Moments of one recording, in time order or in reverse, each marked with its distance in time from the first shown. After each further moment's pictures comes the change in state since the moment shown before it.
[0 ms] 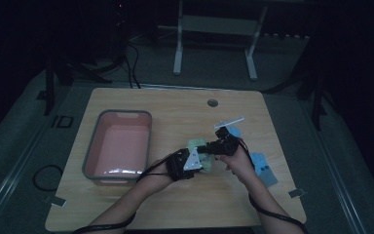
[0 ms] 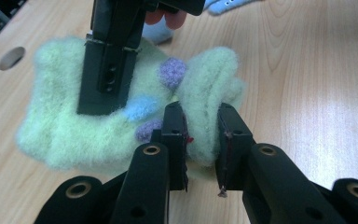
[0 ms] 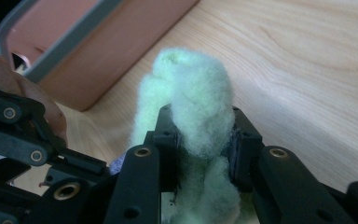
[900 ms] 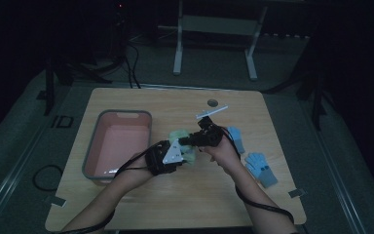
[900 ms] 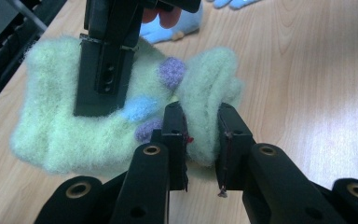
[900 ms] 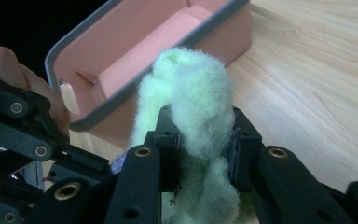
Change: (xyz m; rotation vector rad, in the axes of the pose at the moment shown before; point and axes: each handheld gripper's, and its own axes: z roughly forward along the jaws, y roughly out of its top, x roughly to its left) left arm 0.021 -0.010 -0.062 0.029 0.050 0.000; right arm 0.047 0.051 0.015 -0.013 0.051 -0.089
